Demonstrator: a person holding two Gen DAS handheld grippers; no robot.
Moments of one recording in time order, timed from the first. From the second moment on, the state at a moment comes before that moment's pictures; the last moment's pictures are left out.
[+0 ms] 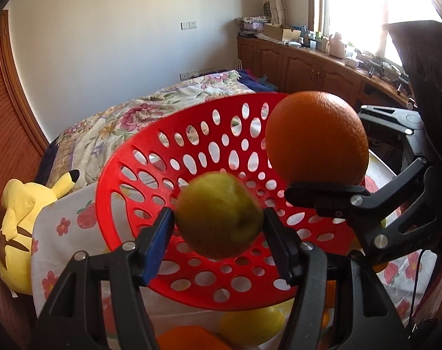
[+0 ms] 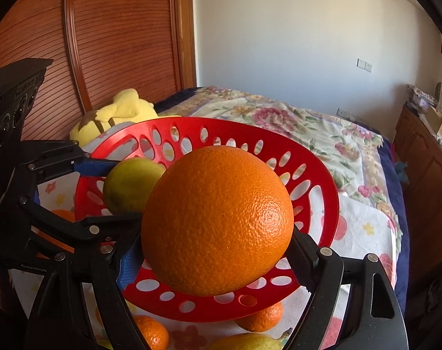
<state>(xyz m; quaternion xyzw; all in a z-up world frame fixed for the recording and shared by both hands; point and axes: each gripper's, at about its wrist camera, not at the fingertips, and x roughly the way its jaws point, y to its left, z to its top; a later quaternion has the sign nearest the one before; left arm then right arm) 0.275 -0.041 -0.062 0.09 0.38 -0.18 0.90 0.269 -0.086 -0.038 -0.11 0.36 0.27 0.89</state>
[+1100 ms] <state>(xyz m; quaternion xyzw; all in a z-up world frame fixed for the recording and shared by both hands) 0.238 0.039 -0.045 0.02 0.33 -0.14 0.93 0.280 -0.029 -0.064 -0.17 0.42 0.30 0.84</state>
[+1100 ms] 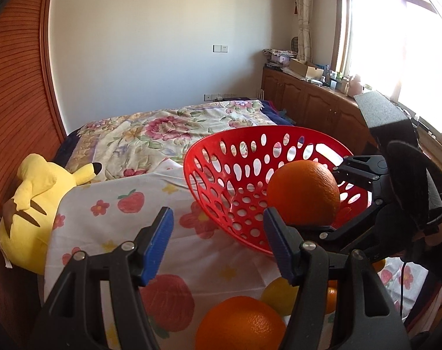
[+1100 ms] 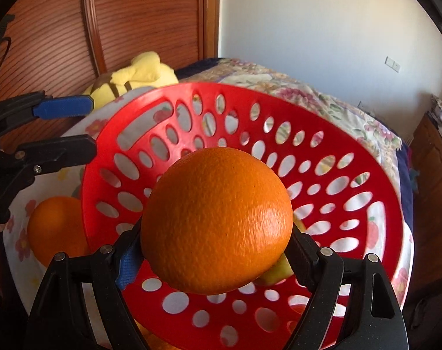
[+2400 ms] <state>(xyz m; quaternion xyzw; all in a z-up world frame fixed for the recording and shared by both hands) 0.143 0.034 -0.057 0.01 0.31 -0.14 0.94 0.155 -0.114 -0.017 -0.06 0.34 0.22 0.92</state>
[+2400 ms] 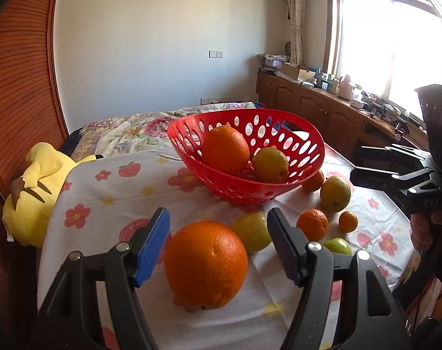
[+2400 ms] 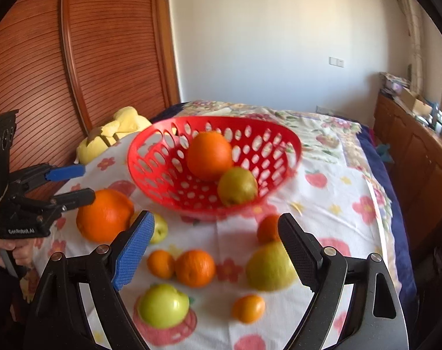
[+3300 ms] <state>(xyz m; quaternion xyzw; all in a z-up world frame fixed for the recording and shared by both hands) 0.120 0.037 -0.113 0.01 0.29 -0.11 0.95 0.124 -0.148 -0.094 -0.04 0.39 0.17 0.91</state>
